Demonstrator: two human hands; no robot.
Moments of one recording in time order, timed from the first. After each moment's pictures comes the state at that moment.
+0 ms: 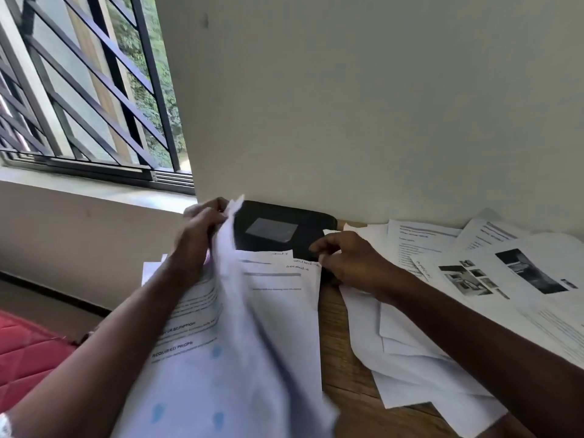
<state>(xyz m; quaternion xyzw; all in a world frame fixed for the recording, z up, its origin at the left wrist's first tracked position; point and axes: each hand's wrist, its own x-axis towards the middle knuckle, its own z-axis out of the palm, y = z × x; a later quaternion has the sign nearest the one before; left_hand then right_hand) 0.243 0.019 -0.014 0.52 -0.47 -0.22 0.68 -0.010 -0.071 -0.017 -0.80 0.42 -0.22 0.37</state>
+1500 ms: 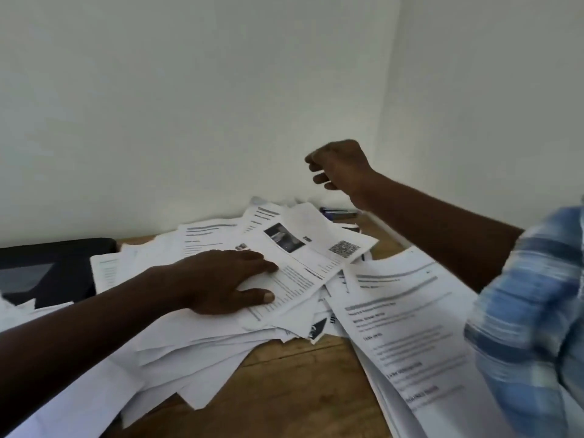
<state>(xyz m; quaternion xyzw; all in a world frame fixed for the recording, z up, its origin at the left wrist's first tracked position) -0.075 -0.061 0.006 0.43 -0.90 -0.04 -0.09 -0.322 -0.118 0.095 -0.58 0.58 -0.50 0.29</state>
